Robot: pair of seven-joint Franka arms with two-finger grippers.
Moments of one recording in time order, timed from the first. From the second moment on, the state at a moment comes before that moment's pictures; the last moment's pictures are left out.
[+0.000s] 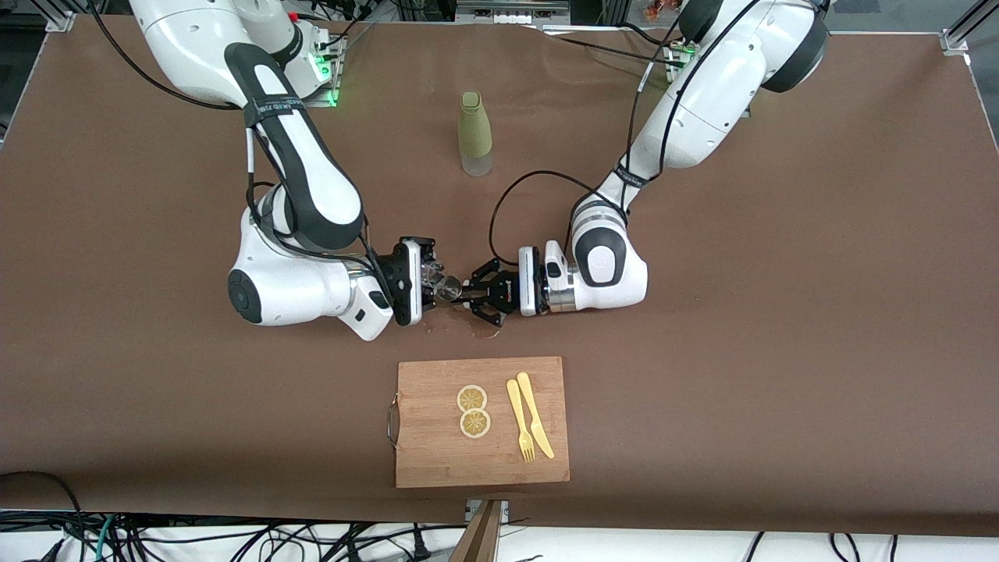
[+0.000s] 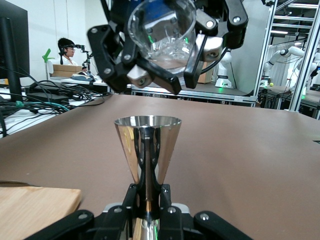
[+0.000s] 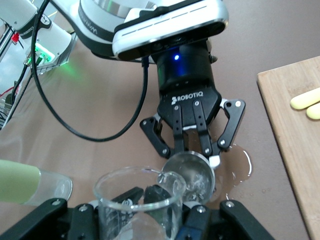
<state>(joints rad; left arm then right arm) -0.42 0.99 -0.20 -1.41 -1.81 2.22 2.38 0.35 0.68 0.05 -1.38 0.73 1.85 -1.36</state>
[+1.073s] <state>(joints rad) -0.20 0.93 -0.19 -1.54 -1.71 2.04 2.45 -0.08 0.71 0.04 -1.42 0.80 1.34 -2.06</state>
